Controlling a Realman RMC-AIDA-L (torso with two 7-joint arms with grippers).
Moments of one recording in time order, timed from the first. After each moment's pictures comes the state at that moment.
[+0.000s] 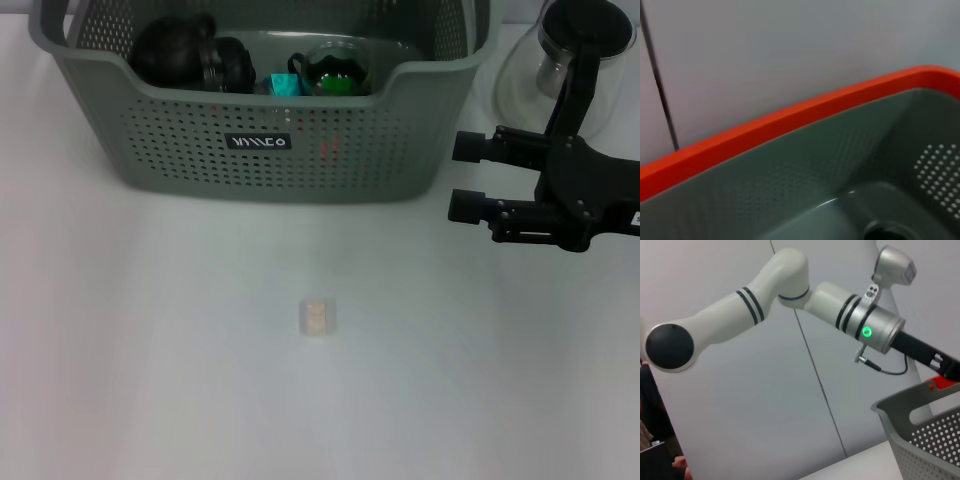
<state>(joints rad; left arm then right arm) -0.96 -1.97 0.86 0.93 2.61 1.26 -2.46 0.55 2.07 -0.70 -0.59 -1.84 -1.84 1.40</state>
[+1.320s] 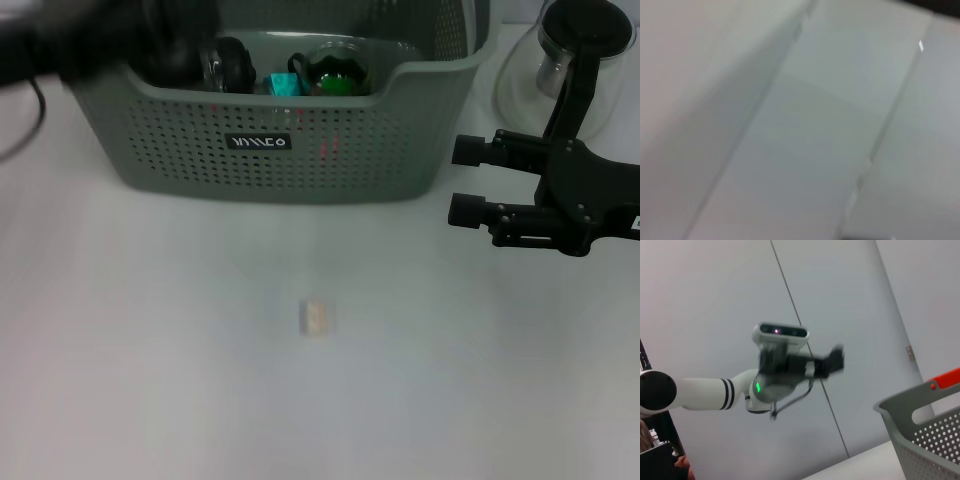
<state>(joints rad) -0.53 -1.94 0.64 0.62 1.58 1.99 -1.70 0.54 2.07 -0.70 -0.59 -1.84 -1.85 1.40</state>
